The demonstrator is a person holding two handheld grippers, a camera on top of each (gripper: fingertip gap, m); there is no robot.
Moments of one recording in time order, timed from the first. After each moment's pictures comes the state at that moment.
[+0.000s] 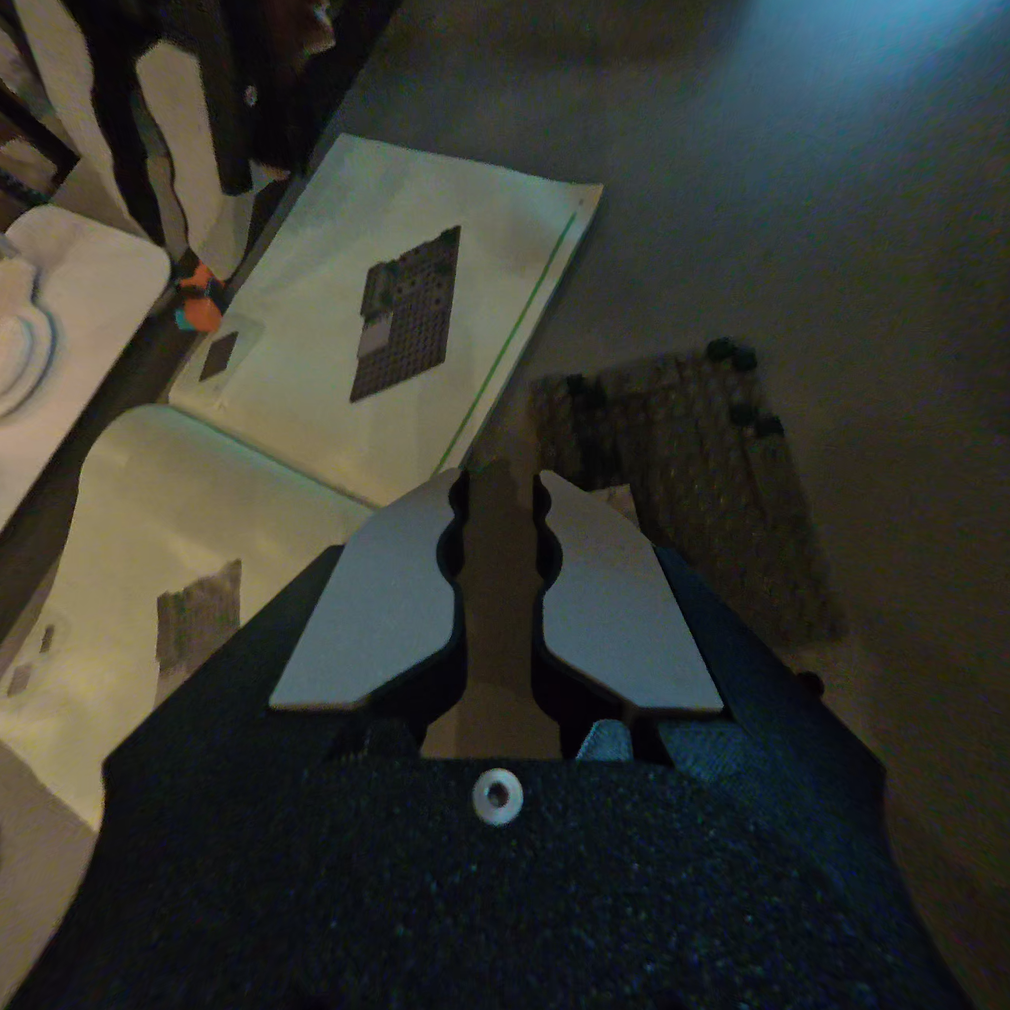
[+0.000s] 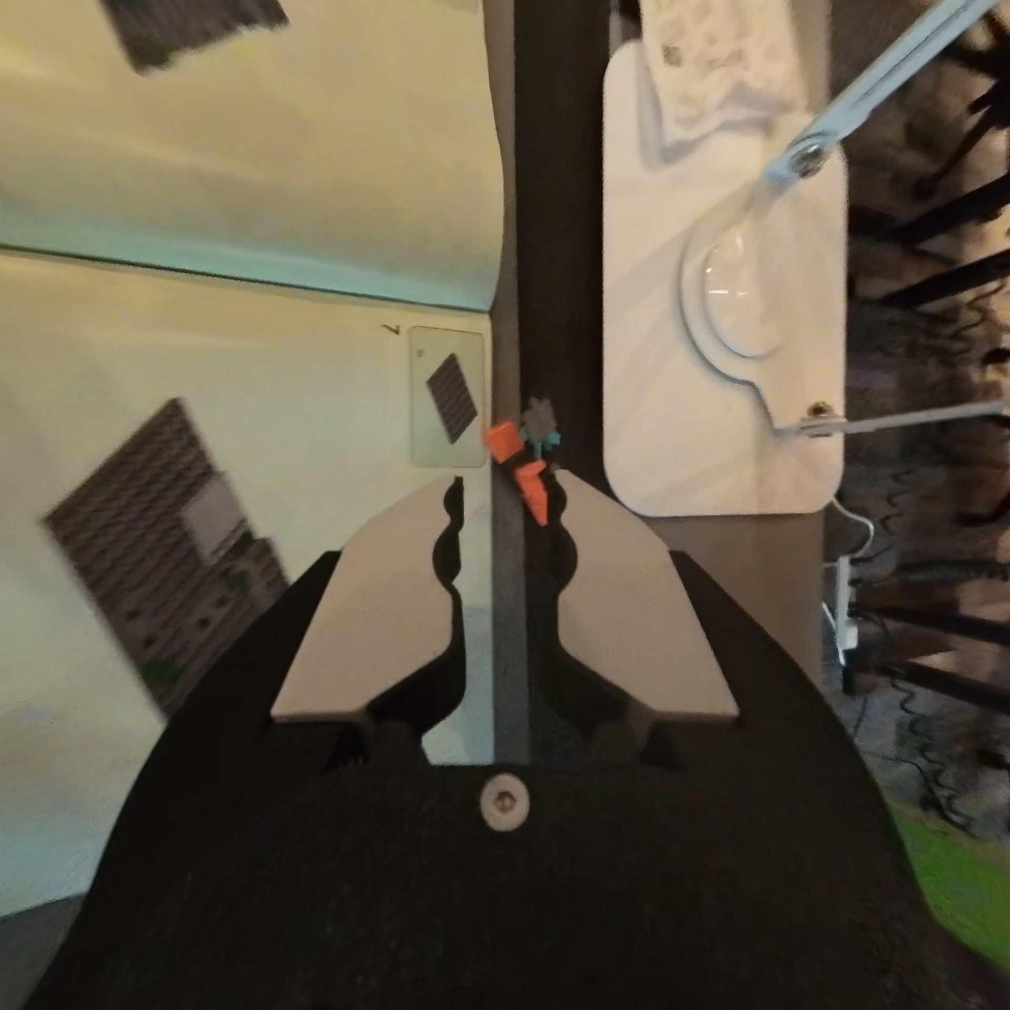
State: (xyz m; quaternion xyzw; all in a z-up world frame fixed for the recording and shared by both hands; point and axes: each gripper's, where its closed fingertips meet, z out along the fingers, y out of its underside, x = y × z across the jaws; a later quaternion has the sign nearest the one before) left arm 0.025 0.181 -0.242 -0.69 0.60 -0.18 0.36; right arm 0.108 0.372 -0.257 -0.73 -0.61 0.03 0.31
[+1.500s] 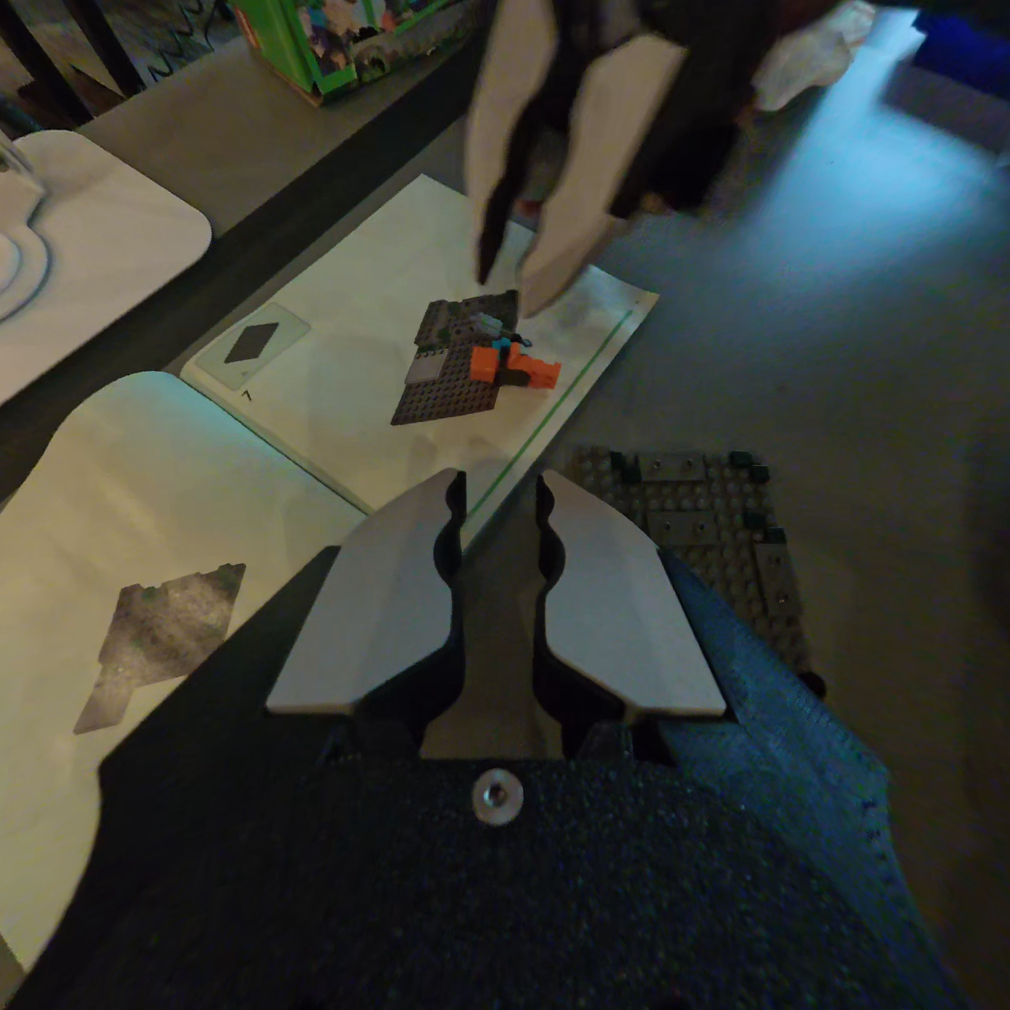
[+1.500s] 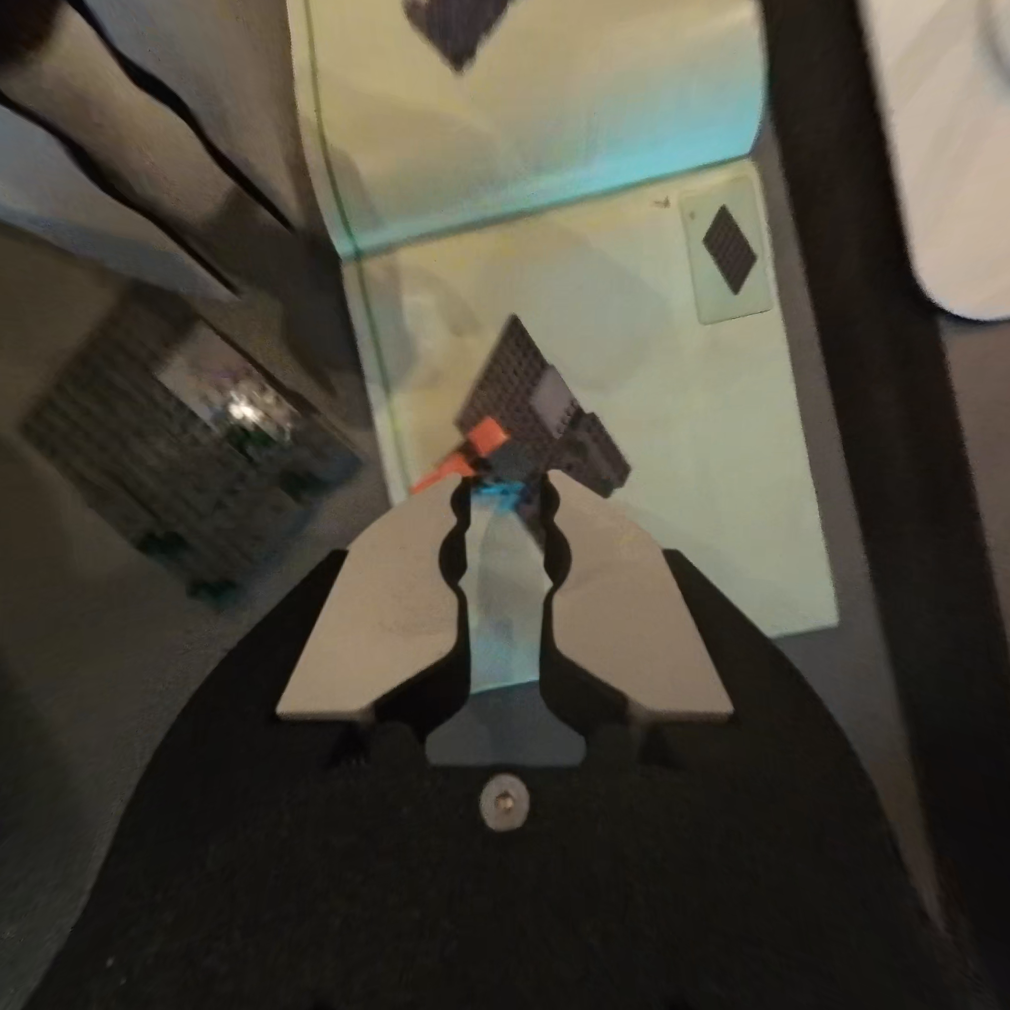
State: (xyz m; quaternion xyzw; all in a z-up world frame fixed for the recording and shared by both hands) left arm 0.036 0.208 -0.229 -0.74 0.50 -0.26 0.35; right arm 0.115 0.249 -0.249 -0.82 -0.50 0.18 0.21
